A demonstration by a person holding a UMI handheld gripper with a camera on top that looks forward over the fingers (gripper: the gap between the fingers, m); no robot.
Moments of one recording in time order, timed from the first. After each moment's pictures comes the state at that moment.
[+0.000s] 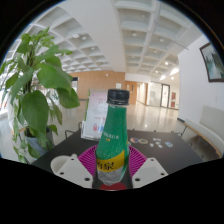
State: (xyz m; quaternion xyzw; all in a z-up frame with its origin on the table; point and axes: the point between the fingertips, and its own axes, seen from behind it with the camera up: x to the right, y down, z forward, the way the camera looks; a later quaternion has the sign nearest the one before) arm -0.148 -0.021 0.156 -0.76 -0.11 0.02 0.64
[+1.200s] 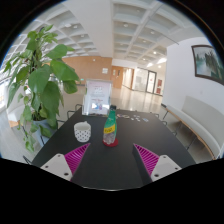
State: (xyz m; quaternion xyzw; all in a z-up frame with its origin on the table) arm -0.120 -0.290 0.162 -0.82 -0.05 -0.05 0.58
